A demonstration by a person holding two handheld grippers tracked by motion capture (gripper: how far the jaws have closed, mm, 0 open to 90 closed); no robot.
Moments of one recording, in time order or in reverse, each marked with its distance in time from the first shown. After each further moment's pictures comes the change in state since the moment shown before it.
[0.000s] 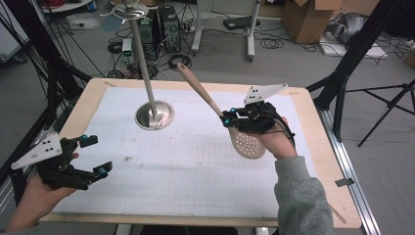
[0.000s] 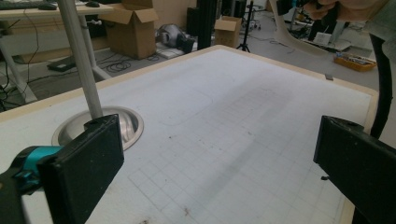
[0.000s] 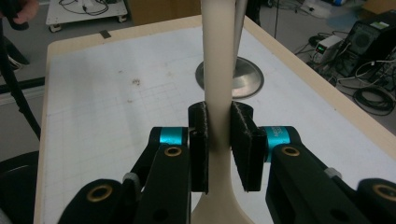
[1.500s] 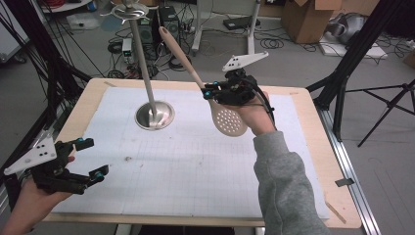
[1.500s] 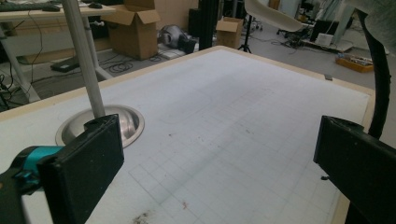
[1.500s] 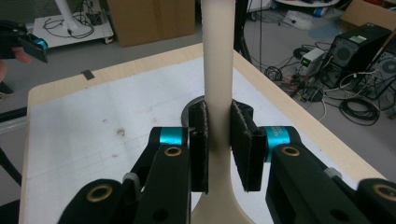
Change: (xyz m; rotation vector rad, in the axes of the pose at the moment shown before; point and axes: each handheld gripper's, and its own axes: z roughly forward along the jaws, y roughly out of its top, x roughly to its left) left arm -0.005 -0.001 -0.010 -0.007 0.009 0.002; right arm -0.011 0.070 0.029 -0.036 -0.054 0.048
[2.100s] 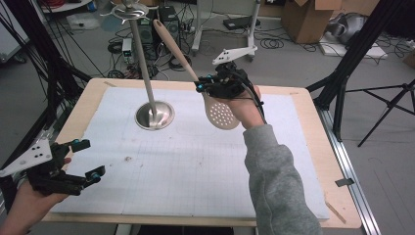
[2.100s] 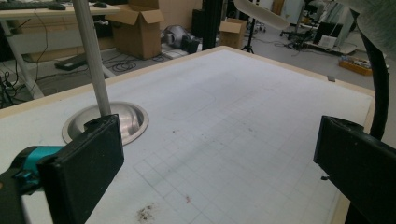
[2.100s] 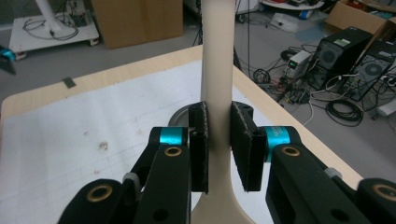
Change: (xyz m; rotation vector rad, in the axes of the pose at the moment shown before) left arm 0.002 -0.004 -0.007 -0.009 0.013 -0.018; right arm -0.004 0.014 0.021 -0.008 -0.054 0.002
